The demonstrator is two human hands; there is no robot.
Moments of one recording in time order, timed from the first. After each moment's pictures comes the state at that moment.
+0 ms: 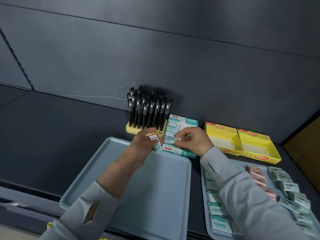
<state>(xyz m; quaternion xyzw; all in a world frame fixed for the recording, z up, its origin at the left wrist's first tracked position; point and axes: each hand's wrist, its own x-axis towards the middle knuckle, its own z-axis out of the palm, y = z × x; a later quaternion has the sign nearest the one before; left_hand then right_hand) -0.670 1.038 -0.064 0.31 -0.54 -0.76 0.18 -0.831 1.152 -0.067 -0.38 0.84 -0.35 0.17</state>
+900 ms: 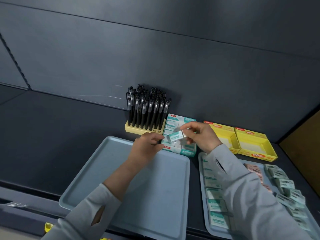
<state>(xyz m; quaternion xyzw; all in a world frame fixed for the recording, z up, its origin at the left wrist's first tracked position) -0.672 1.042 -0.084 0.30 -0.81 -0.47 0.20 -0.833 1.168 -0.054 -0.36 0.77 -0.49 0.19</state>
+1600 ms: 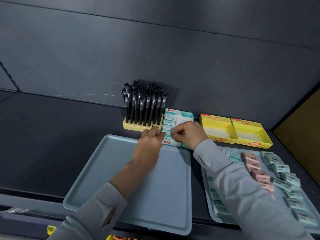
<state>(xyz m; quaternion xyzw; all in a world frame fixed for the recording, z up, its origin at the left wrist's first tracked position) -0.673 1.043 -0.110 0.15 -0.94 -0.14 0.26 -0.807 1.151 -0.059 -0.41 0.88 -0.23 0.09</state>
